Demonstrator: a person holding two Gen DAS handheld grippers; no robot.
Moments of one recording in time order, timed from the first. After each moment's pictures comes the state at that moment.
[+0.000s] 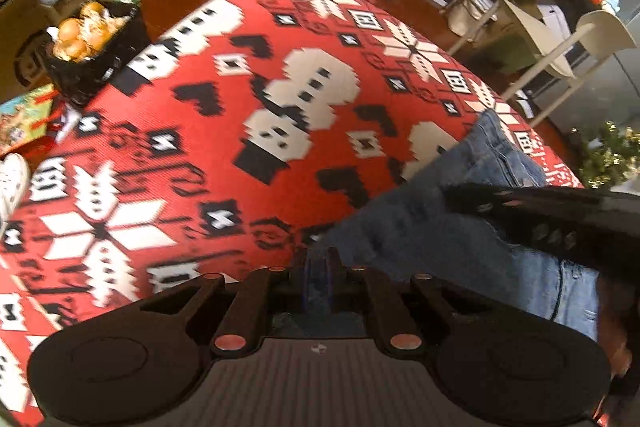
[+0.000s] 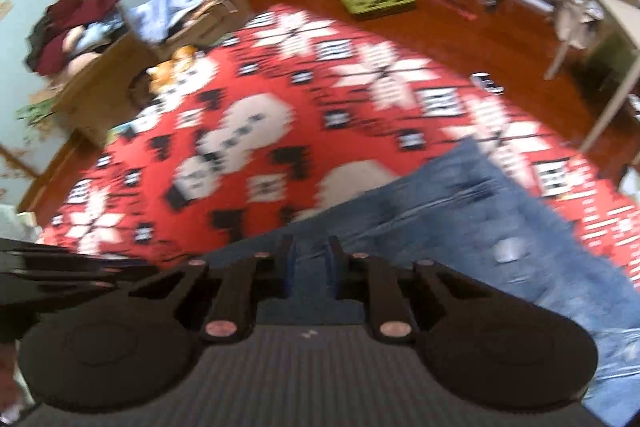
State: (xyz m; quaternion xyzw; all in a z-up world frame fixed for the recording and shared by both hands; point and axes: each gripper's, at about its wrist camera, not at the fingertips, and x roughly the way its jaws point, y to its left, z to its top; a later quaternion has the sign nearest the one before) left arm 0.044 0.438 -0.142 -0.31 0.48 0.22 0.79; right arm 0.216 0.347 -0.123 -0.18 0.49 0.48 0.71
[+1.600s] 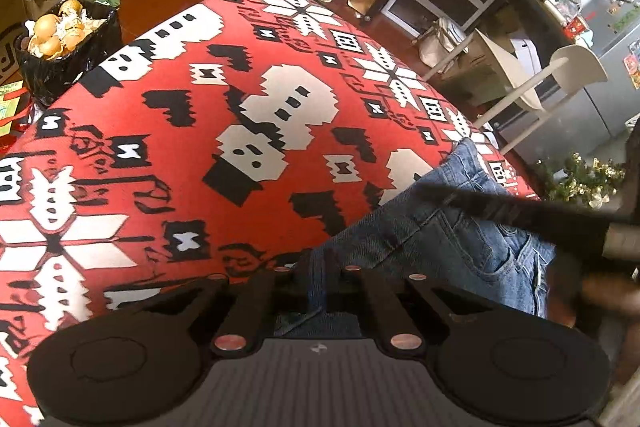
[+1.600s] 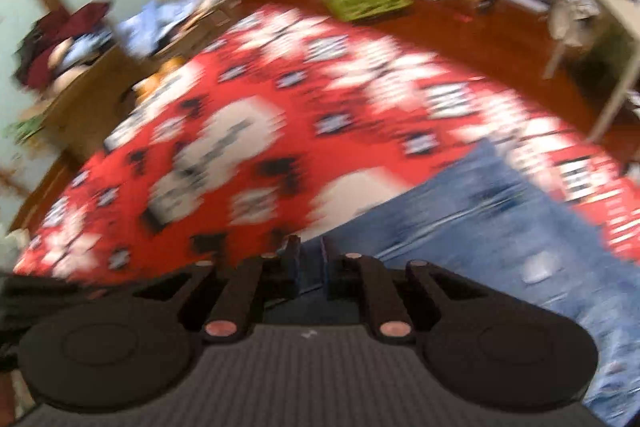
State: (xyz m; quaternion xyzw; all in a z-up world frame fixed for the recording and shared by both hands) left arm 0.047 0.446 -0.156 -0.35 0.41 0.20 0.82; right arm 0.244 0.353 -0.149 -0.15 0.47 0.43 0.75
